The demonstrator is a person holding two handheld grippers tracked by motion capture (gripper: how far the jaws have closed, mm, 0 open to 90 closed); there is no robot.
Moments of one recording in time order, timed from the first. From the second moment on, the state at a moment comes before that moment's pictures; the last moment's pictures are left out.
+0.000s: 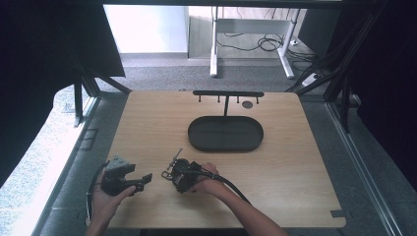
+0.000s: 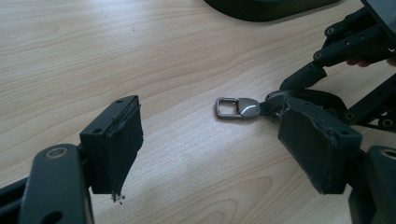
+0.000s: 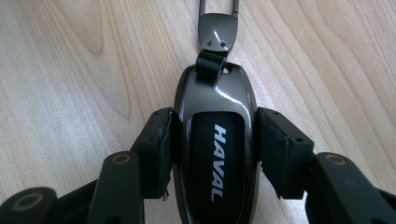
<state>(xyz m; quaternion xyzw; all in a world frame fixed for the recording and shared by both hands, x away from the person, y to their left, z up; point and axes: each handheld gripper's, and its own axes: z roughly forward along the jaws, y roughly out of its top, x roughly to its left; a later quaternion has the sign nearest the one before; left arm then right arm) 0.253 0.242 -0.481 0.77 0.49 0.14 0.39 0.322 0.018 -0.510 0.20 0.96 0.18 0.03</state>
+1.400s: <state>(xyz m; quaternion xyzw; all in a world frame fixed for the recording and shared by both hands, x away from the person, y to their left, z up) 0.254 0.239 -0.481 0.77 0.49 0.14 0.39 0.326 -0.036 -0.431 0.22 0.94 0.27 0.04</state>
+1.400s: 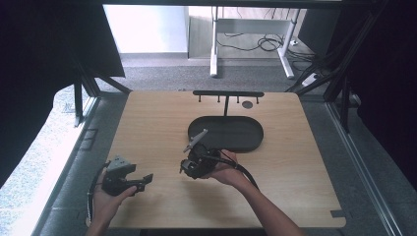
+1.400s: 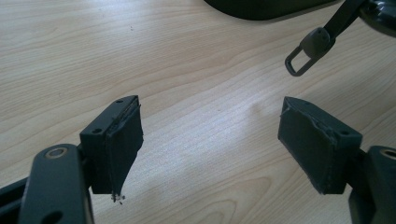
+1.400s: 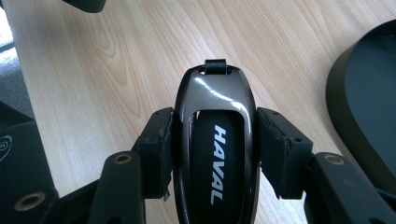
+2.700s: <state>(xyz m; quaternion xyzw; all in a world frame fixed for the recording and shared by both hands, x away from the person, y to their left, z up) 0.254 0.237 -0.483 0.77 0.49 0.14 0.38 0.354 -0.080 -0.421 0.25 0.93 0.27 0.07</state>
